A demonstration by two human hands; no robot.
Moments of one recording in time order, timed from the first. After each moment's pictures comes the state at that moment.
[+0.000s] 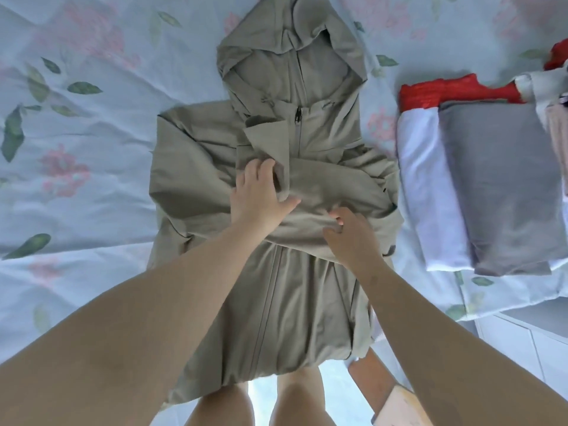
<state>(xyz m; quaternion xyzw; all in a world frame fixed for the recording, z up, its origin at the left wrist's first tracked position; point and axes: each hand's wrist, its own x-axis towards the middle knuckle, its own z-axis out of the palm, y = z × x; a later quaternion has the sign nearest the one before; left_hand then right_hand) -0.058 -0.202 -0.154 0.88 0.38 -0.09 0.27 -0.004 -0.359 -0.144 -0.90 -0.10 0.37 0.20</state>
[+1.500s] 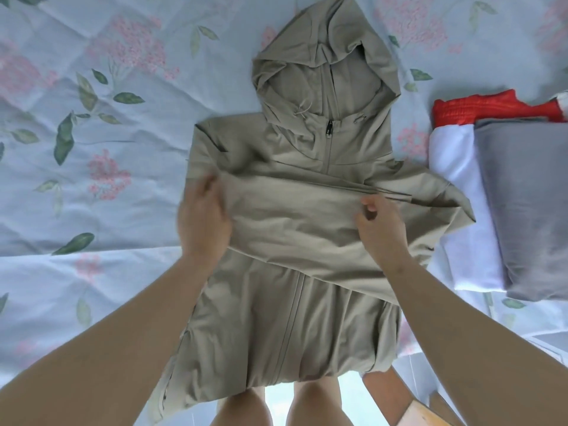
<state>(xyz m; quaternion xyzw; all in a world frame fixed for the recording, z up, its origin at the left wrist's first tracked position) -0.143 -0.134 -0.126 0.88 0.43 0.07 0.20 0.023 -0.336 -0.153 -0.91 -0.07 0.29 0.28</state>
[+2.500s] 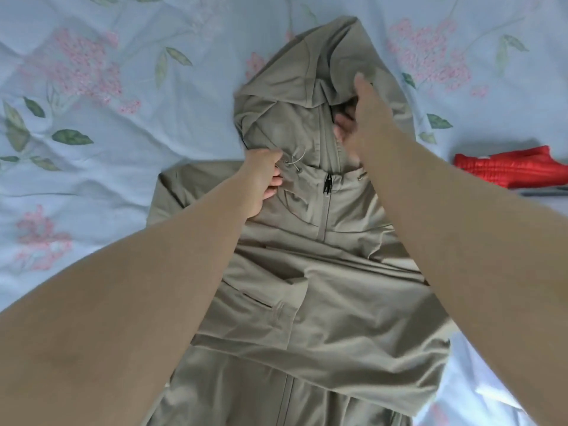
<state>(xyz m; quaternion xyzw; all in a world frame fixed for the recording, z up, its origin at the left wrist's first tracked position) 0.069 -0.069 -0.167 0.46 0.58 -0.11 0.66 0.209 -0.128 -0.175 -0.65 0.21 0.38 0.62</state>
